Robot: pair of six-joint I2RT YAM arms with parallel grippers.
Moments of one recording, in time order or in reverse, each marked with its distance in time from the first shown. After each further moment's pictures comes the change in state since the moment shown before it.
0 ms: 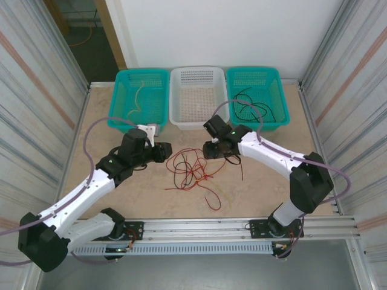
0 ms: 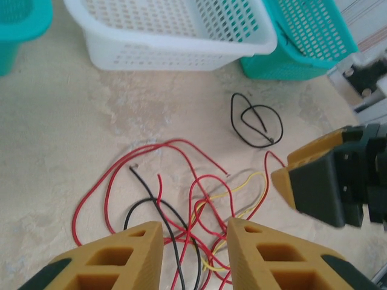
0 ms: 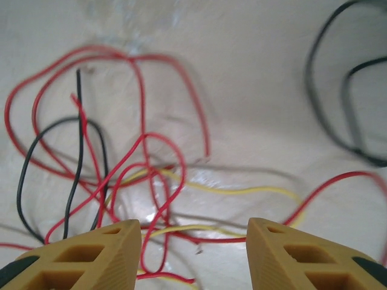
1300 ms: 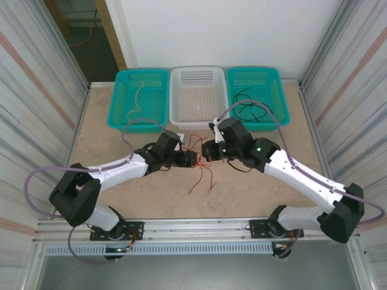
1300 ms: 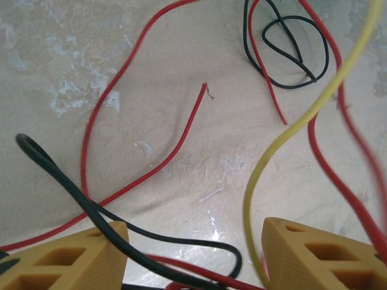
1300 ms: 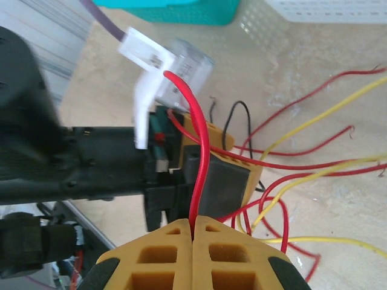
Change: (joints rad) left arm -0.148 0.457 0.061 0.191 0.017 -0.037; right arm 0.048 -0.396 -0.081 0.180 -0.188 0.104
